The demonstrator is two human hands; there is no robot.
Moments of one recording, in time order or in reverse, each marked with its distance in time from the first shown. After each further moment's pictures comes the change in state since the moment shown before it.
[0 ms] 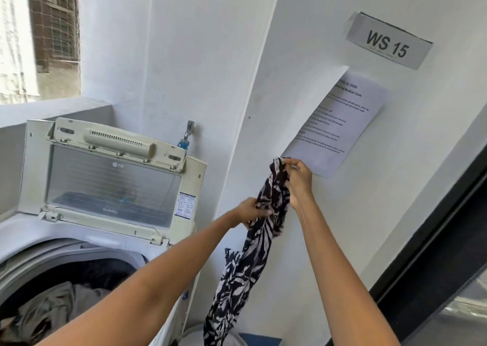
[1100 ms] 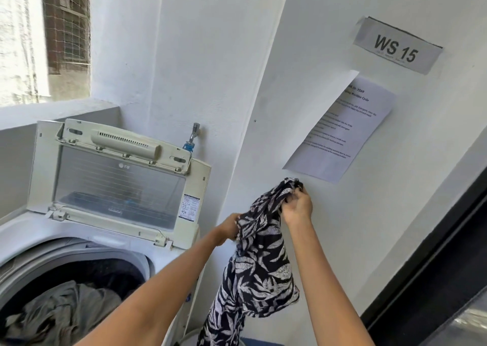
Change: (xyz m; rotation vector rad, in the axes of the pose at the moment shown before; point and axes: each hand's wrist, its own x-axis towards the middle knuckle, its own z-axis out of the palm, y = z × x) left_hand -0.025 -0.055 -0.006 -0.215 0.119 -0.053; right_hand -0.004 0.046 -0.006 0.707 0.115 0.352
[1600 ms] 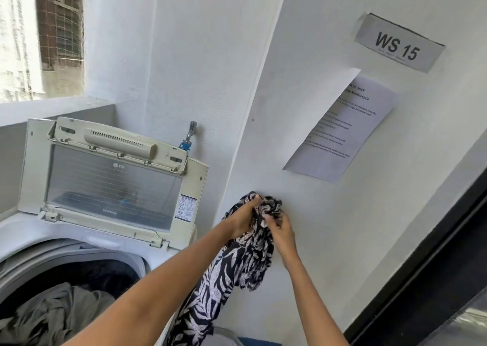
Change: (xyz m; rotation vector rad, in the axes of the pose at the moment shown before) left_hand 0.020 0.042 0.025 -0.390 -0.145 -0.138; right_hand -0.024 0.049 -0.066 -1.225 -0.198 -0.221
